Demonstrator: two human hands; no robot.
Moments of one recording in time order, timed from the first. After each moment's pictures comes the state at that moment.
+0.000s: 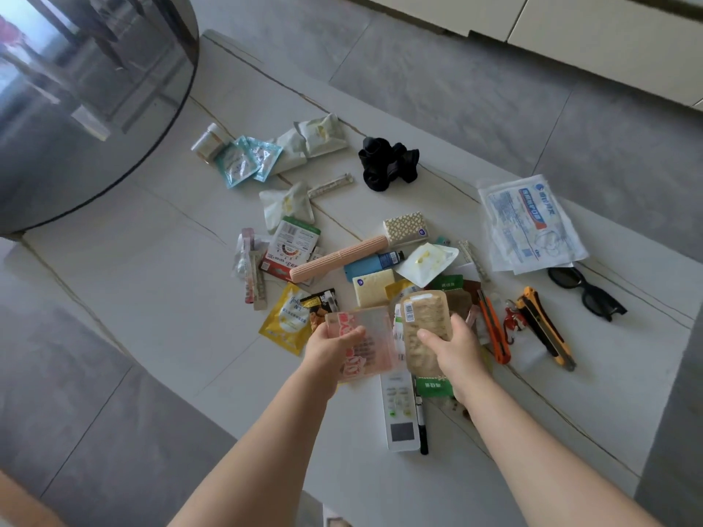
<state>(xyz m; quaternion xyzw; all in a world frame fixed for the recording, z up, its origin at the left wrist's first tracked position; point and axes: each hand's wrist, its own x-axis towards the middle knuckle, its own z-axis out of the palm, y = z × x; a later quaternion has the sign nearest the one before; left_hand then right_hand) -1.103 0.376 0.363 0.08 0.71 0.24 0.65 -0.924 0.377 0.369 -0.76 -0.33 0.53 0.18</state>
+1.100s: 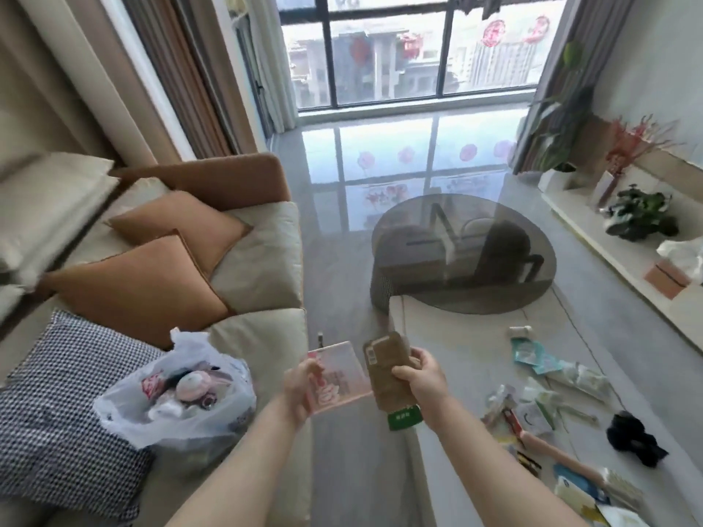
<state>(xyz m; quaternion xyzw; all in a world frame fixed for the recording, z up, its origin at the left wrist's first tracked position) -1.395 0.043 0.748 -0.18 0.61 0.67 0.38 -1.279 0.206 0.749 -0.39 -0.53 0.75 0.05</state>
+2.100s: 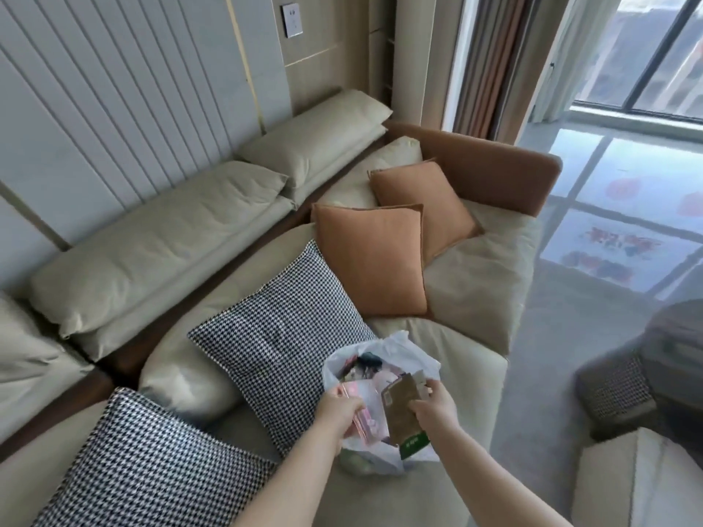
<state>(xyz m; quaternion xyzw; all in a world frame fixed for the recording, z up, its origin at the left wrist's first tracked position) -1.583 -0.252 0.702 -0.35 0.66 0.62 0.22 -1.600 -0.095 0.692 -0.27 -0.80 0.49 -0.21</state>
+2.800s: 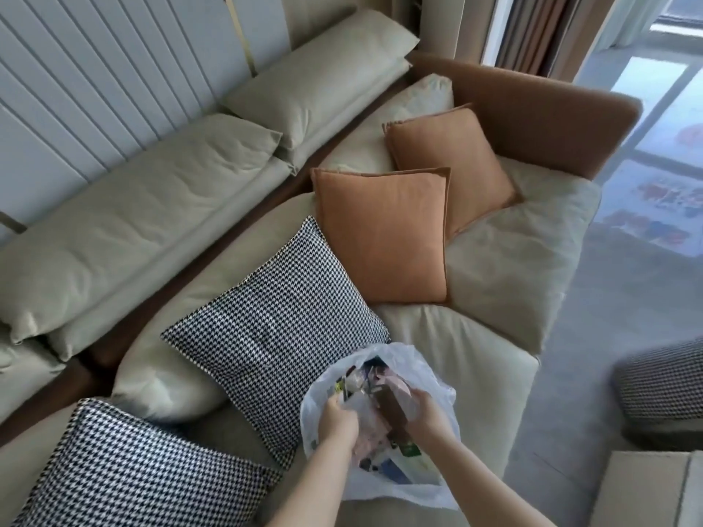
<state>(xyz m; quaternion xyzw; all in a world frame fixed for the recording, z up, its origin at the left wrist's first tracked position) -1.658 -0.233 0.621 -0.45 0.73 0.45 0.24 -1.680 -0.088 0.599 -0.14 -0.86 0.34 -0.35</state>
